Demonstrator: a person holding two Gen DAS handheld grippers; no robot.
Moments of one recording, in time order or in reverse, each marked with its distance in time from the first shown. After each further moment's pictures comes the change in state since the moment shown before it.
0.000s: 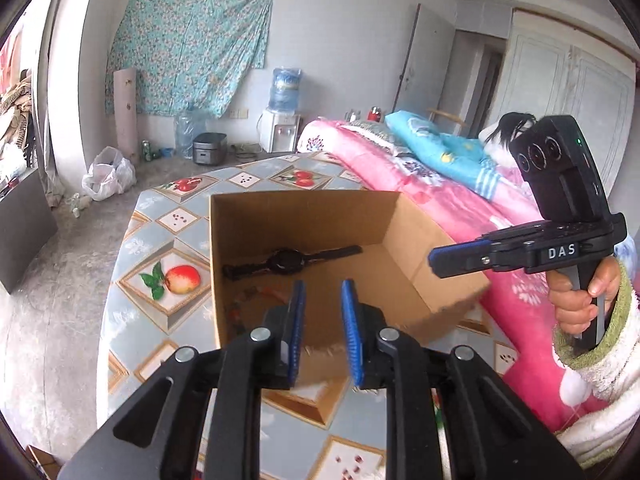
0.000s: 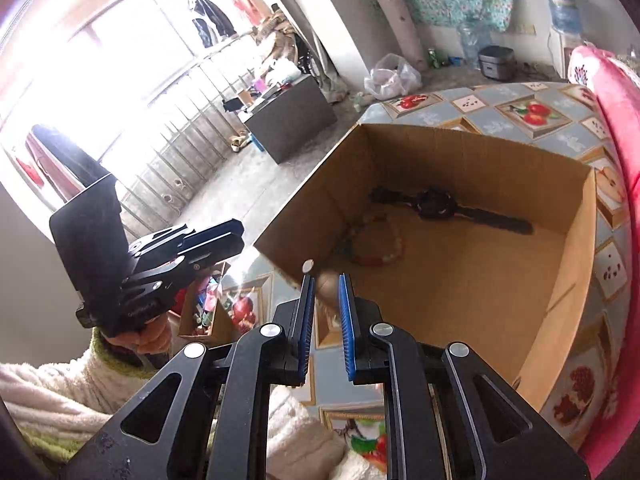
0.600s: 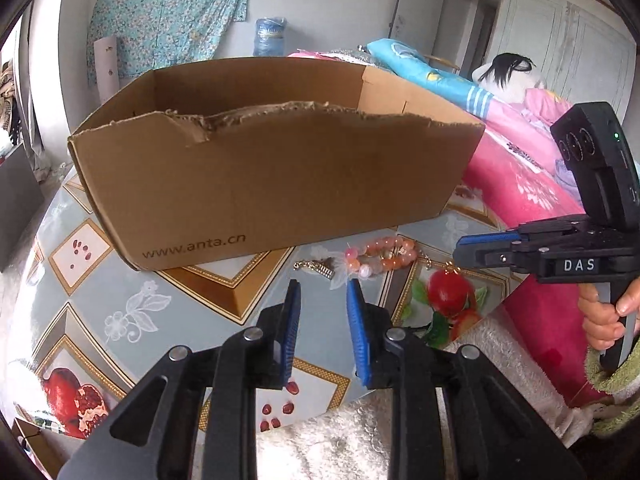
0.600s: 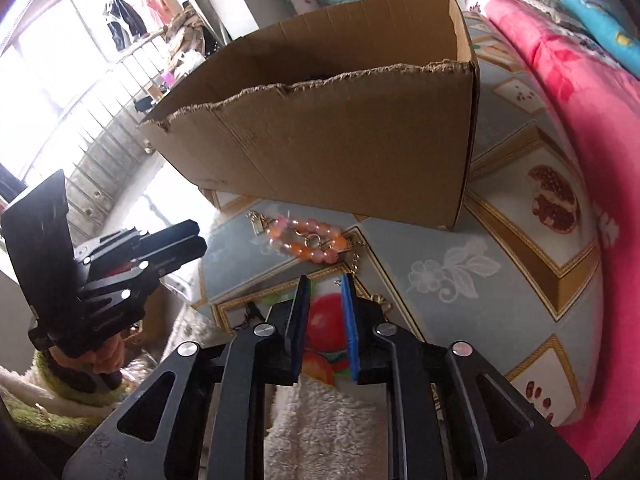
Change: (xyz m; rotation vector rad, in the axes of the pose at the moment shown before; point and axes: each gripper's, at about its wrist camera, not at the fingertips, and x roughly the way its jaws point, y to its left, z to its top) left arm 0.074 -0.063 -0.112 0.053 0.172 0.014; right arm 0.038 -0.040 -0.129 0.142 0.014 -0.330
